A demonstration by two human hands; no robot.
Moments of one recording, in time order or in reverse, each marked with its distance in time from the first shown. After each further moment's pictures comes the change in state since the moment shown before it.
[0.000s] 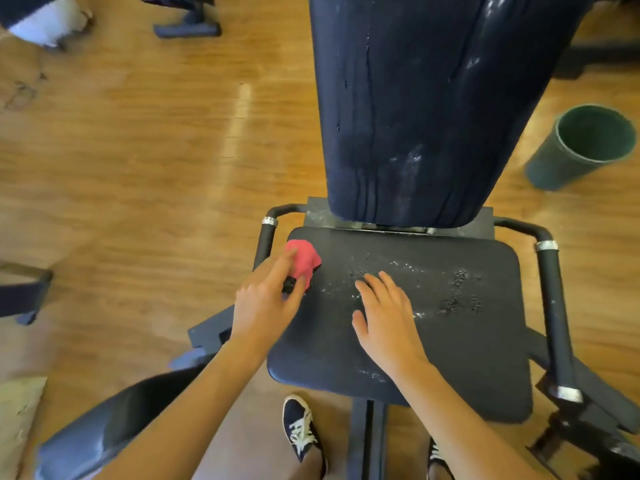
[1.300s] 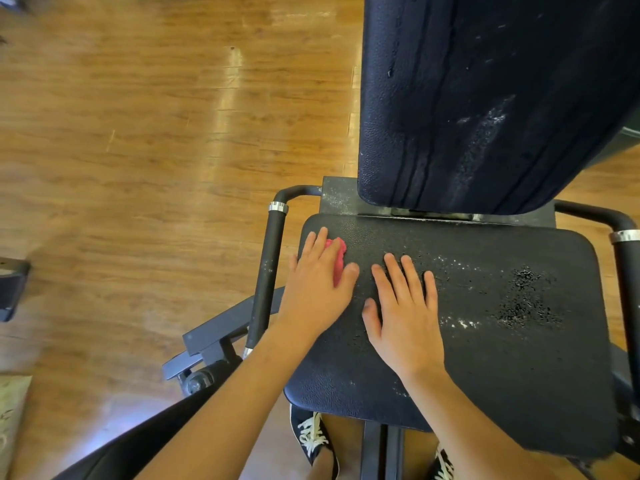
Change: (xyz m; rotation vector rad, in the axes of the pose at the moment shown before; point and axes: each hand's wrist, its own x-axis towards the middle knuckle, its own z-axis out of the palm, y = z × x) left_hand 0.038 -0.045 0.081 -0.031 -0.484 -0.140; right_hand 0.049 -0.008 0.083 -0.200 0.325 0.041
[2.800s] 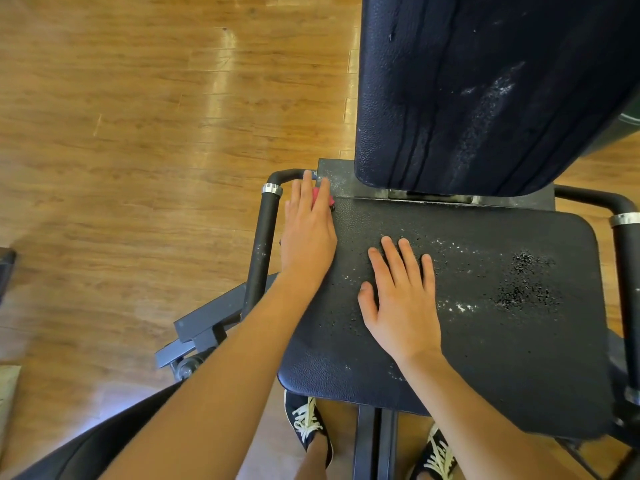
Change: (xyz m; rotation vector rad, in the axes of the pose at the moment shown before) left_hand 0.057 -0.010 0.013 0.131 0.258 0.008; right_hand 0.002 -0.002 0.002 0.002 0.008 0.007
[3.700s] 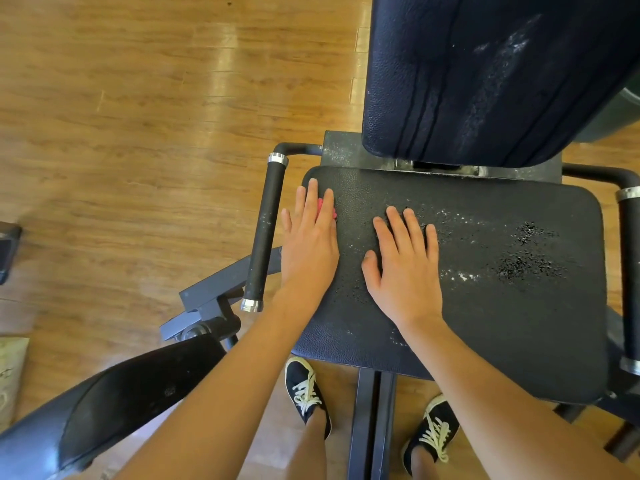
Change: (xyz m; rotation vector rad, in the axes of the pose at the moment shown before) left_hand -0.069 -0.004 0.004 0.042 -0.049 -0.034; right_hand -0.001 0.000 -0.002 -0.008 0.032 -0.004
